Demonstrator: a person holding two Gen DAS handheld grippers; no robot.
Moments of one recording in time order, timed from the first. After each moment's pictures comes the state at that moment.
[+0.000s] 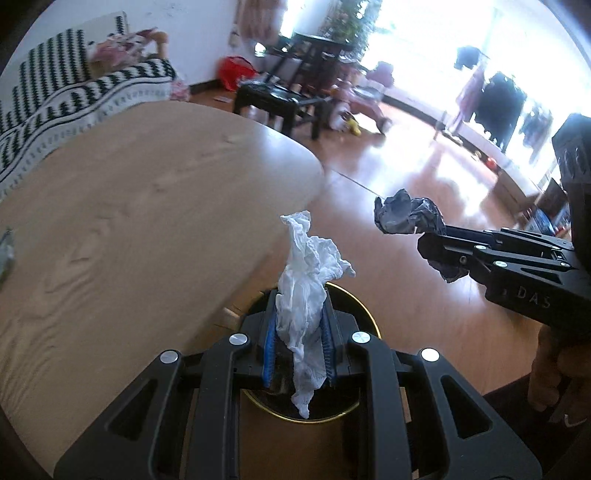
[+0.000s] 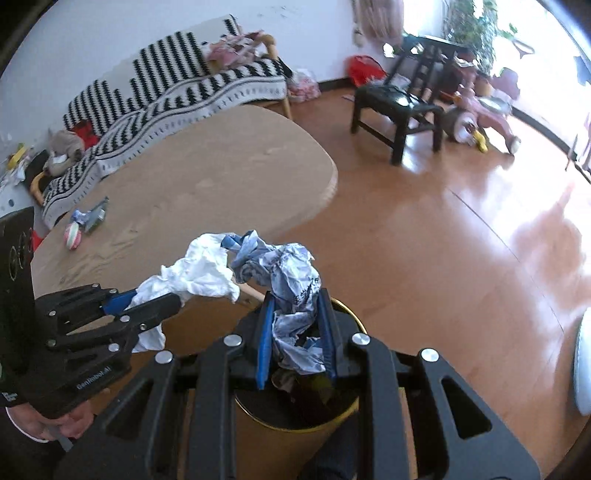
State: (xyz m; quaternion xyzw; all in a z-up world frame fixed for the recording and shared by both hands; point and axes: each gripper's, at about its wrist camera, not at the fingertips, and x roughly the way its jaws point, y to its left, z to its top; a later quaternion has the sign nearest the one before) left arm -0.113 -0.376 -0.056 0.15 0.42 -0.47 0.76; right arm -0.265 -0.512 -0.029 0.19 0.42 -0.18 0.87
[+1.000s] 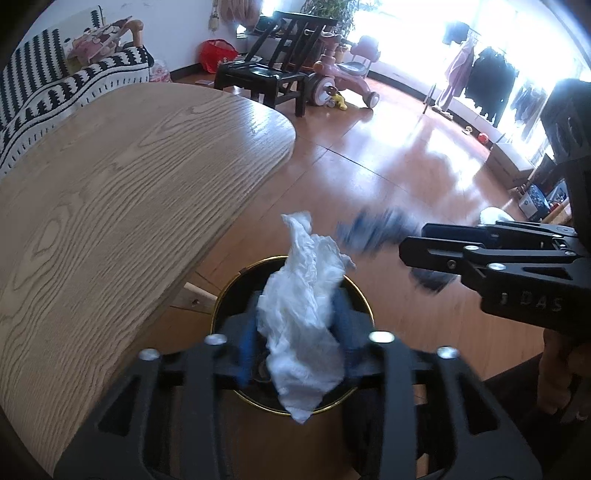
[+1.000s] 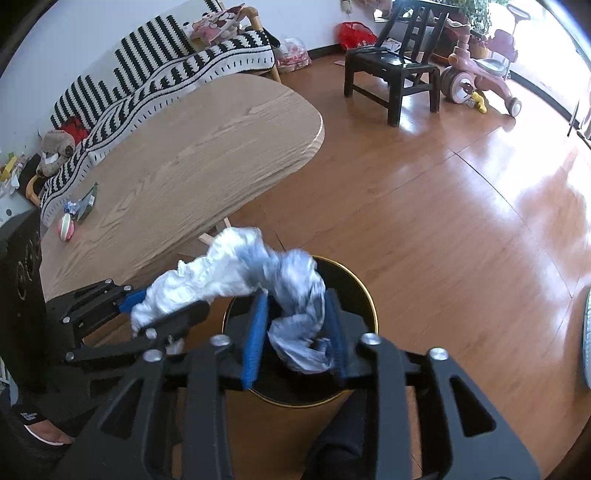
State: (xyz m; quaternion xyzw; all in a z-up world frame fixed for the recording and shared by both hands) left arm -0.125 -0.398 -0.081 0.18 0.44 -0.48 0.74; right arm -0.262 -0.520 -0.053 0.23 0.46 -0.17 0.84
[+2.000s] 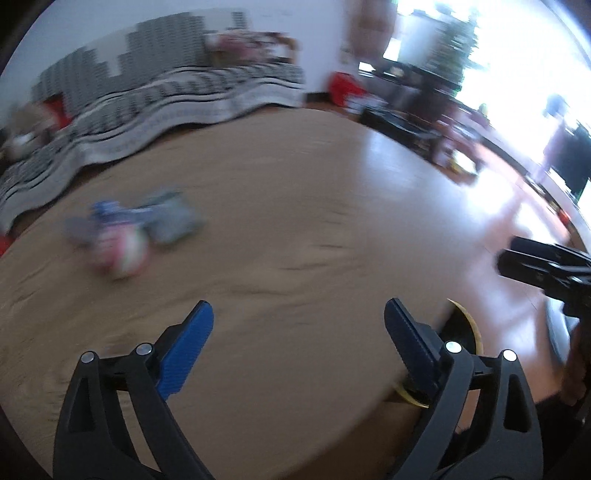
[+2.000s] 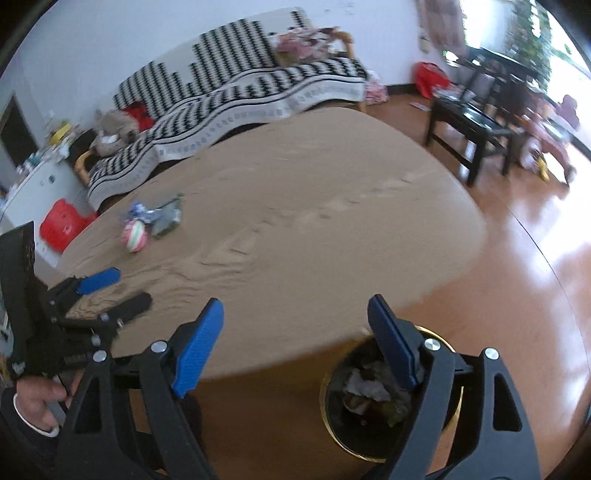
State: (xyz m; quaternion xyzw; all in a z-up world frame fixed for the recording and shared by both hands) left arm 0.006 -0.191 -0.014 0.11 0.41 -0.28 0.86; right arm -0.122 -0.404 0.009 0.17 0.41 -0.06 0.89
